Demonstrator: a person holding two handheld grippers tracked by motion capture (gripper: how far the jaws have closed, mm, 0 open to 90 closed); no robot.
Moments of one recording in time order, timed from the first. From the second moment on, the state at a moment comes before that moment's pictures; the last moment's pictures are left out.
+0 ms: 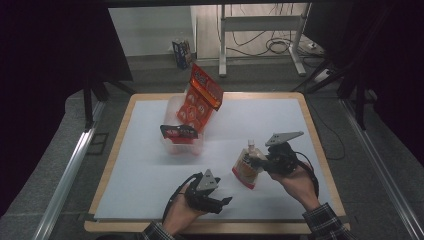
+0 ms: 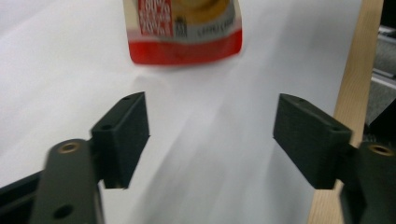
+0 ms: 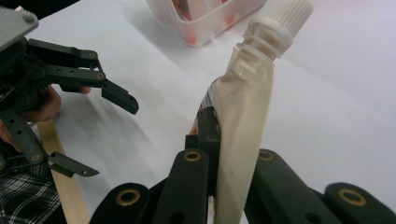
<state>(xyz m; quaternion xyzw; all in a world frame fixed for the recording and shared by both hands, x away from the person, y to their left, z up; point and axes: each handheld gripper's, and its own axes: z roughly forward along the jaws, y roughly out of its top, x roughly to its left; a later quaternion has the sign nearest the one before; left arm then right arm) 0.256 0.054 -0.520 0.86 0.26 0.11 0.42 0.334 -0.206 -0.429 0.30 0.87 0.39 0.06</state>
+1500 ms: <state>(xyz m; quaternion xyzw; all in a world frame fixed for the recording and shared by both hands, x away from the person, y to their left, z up) 0.230 0.139 -0.527 0.84 0.35 0.13 0.40 0.427 -0.110 -0.390 0.22 0.88 0.41 0.06</state>
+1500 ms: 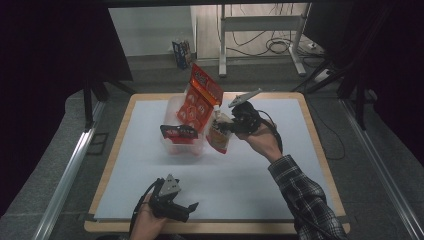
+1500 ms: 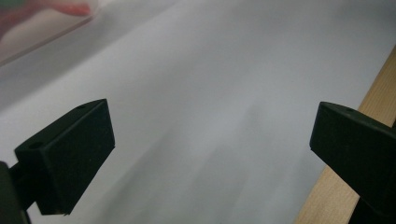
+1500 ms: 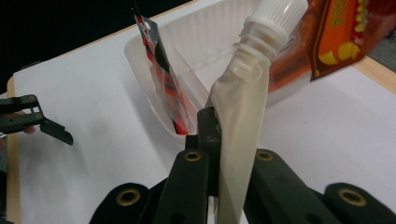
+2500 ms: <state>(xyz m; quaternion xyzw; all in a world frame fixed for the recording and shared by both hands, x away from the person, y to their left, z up) 0.232 0.141 -0.528 0.84 0.36 0.13 0.39 0.456 -0.055 -0.381 0.18 0.91 0.38 0.06</state>
